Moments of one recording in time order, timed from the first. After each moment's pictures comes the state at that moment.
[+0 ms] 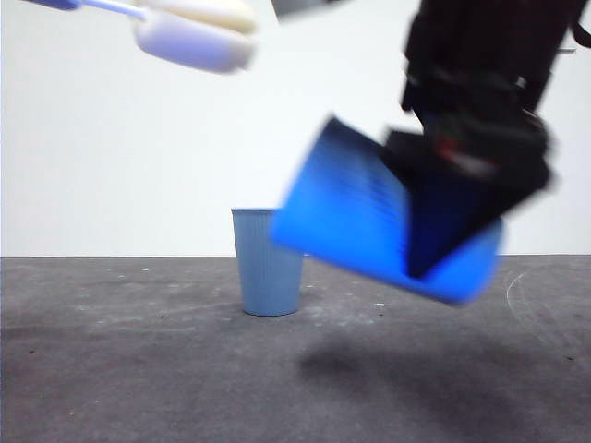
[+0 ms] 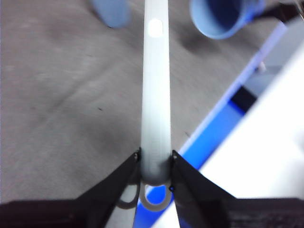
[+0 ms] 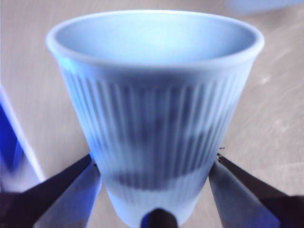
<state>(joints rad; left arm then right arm) -0.79 0.43 0.99 -1.31 -0.11 -0.02 1.13 1.32 0.89 -0.72 0.47 -0.30</state>
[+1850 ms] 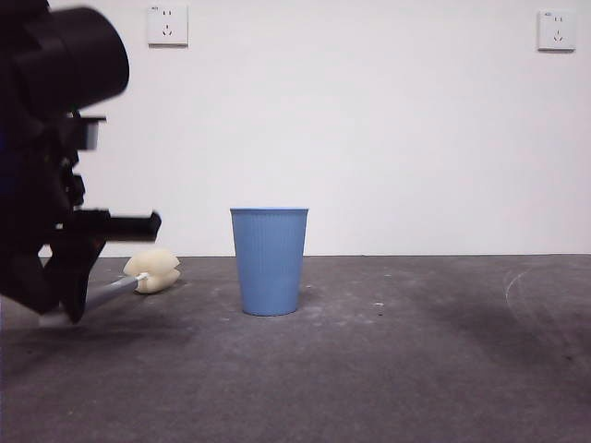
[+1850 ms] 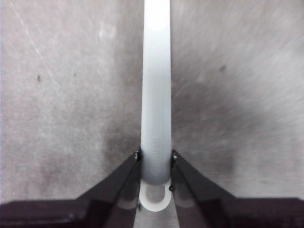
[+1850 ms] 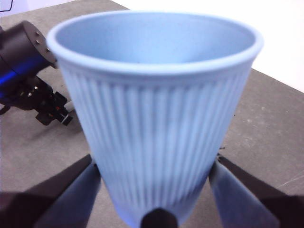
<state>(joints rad) -0.54 1.44 0.67 -0.24 -0.37 -0.51 1.13 0.74 0.89 -0.59 0.51 -0.01</state>
